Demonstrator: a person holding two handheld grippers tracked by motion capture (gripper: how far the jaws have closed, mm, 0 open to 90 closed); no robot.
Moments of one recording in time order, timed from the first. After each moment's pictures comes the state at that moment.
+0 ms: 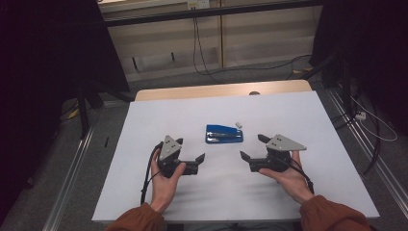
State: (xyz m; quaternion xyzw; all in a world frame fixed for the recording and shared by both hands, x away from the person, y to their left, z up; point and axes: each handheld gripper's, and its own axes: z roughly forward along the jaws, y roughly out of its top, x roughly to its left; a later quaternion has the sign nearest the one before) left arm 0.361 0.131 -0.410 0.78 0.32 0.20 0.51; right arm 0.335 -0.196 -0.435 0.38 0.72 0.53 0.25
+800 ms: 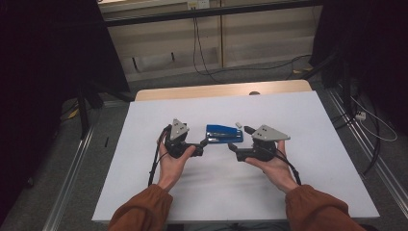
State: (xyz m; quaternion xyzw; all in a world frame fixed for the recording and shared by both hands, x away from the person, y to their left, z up) left arm 0.417 0.111 -0.410 0.79 0.31 0.23 0.48; right arm 0.367 -0.165 -0.429 0.37 0.71 0.54 0.25
